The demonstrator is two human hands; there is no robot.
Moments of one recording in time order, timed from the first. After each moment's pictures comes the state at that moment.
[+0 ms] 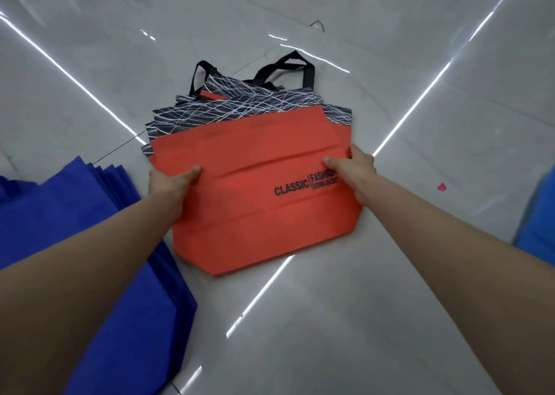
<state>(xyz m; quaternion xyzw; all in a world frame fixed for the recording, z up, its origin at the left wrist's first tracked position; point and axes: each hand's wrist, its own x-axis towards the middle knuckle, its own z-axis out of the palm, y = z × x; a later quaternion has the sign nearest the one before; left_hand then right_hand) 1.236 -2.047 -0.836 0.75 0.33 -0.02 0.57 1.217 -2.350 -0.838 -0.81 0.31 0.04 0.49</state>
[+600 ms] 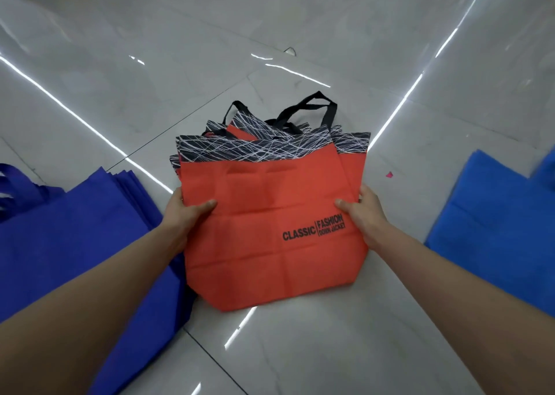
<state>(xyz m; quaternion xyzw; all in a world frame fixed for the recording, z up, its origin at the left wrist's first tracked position) 1.133 -2.068 -0.792 0.73 0.20 -0.12 0.64 1.069 -2.366 -0.797 -0.74 0.29 -0.02 0.61</state>
